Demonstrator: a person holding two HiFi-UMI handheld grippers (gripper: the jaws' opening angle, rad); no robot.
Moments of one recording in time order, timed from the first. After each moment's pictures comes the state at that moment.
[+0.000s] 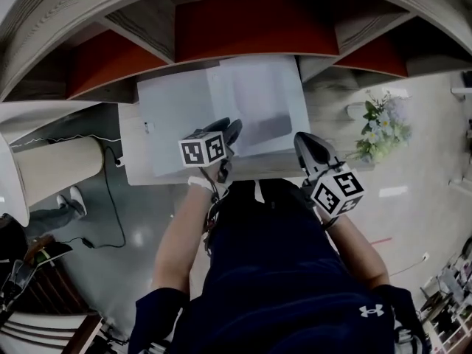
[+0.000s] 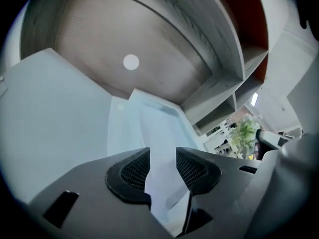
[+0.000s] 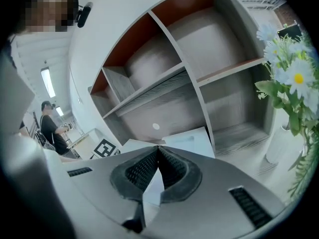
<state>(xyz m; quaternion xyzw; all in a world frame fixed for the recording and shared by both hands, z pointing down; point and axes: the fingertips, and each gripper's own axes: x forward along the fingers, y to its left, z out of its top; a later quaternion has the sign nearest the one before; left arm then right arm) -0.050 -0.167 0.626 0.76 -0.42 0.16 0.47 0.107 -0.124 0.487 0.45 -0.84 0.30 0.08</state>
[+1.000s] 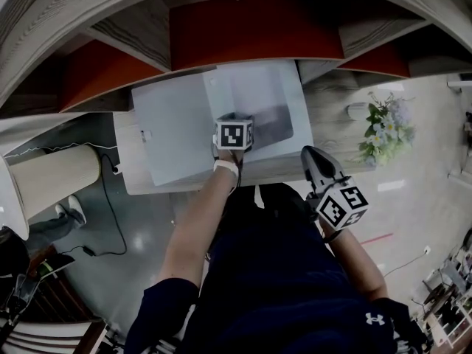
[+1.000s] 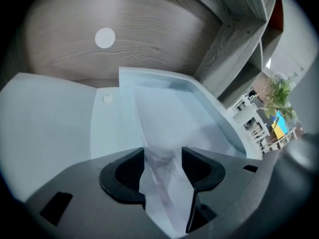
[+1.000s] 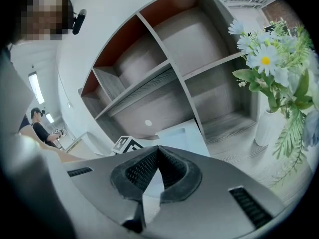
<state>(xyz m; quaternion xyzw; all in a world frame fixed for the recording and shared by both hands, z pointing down) -0.023 -0.198 0.703 0.73 -0.44 0.35 0.39 0.121 -0.104 0.505 0.49 -0.80 0.34 0.08</state>
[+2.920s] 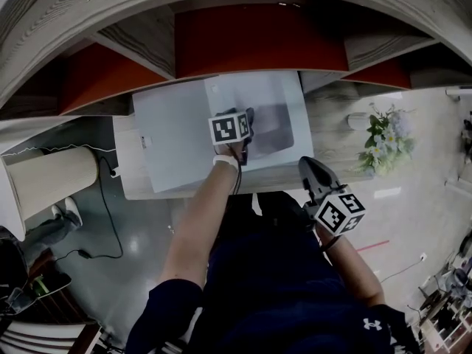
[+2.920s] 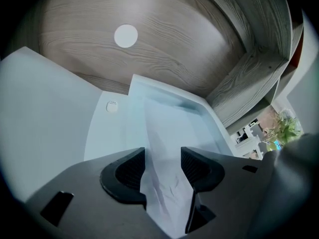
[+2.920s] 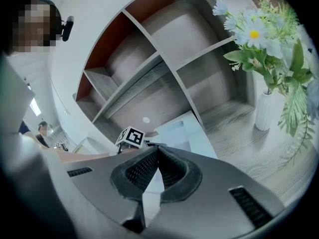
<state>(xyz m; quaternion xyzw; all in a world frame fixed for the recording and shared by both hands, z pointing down) -0.023 -0.243 0.696 0.71 -0.47 0.24 0.46 0.119 -0.102 0.522 0.49 -0.78 0.39 0.07</state>
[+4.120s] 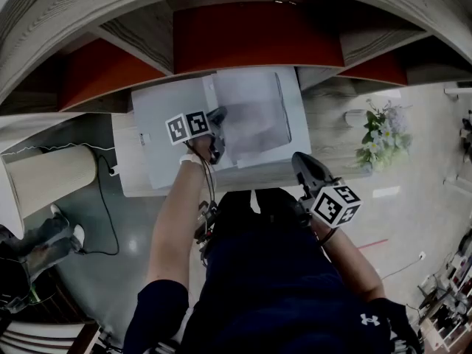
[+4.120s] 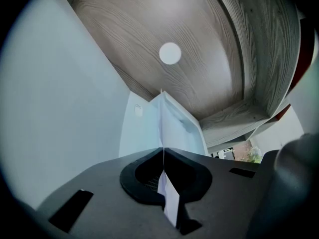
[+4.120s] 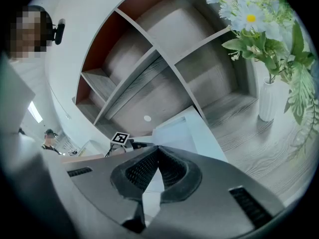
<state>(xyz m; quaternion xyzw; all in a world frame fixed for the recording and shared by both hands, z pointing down) -0.076 -0.241 0.673 0.70 -0.41 0.09 0.57 0.110 -0.103 0.529 0.47 -0.77 0.42 0.05</state>
